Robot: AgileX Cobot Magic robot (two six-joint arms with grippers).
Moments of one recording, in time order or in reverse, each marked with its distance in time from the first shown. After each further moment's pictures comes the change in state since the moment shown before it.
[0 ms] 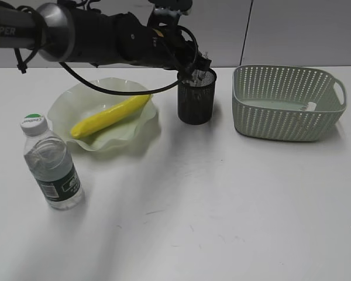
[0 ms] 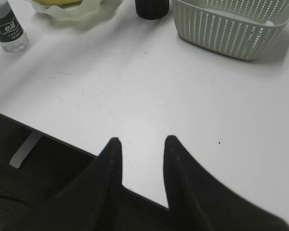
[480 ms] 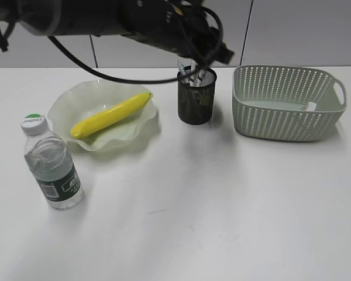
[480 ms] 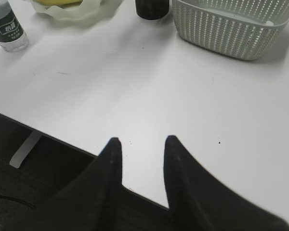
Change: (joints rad) left arm -0.059 -0.120 -0.005 0.060 0.164 0.003; right arm 0.000 0.000 0.000 0.000 0.000 0.000
